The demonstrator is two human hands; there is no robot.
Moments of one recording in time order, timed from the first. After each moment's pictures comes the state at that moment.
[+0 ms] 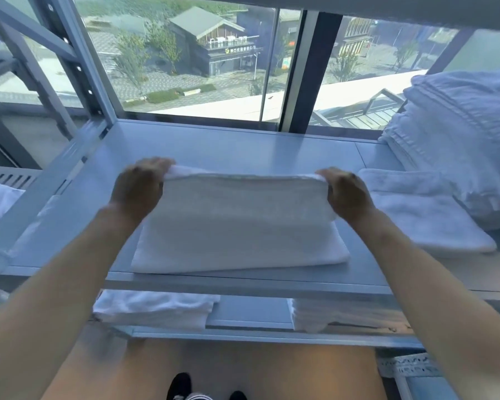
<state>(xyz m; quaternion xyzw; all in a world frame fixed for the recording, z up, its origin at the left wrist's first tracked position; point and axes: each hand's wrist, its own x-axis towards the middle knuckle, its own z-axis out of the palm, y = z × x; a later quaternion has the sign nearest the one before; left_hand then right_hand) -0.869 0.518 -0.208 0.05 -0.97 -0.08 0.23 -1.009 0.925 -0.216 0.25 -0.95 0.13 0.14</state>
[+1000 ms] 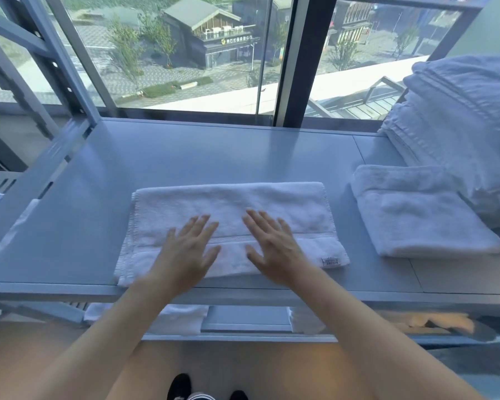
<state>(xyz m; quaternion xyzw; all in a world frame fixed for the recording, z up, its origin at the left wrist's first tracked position) -0.845 0.616 -0.308 0.00 -0.99 -0.12 -0.03 -0.926 0.850 -0.316 0.36 -0.92 0.17 -0.03</state>
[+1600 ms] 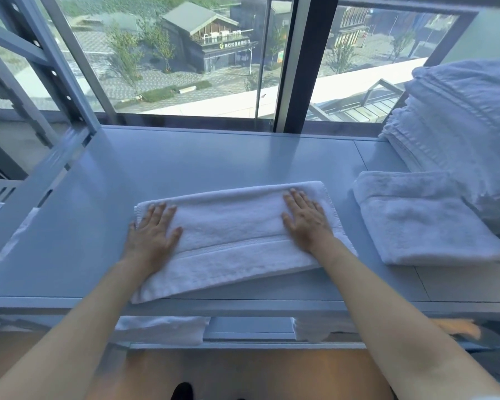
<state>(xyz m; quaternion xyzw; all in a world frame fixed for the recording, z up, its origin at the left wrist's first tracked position) -0.885 0.526 -0.333 0.15 -0.98 -0.11 -0.04 -1.035 0.884 -0.333 0.19 -0.98 0.08 -0.04</state>
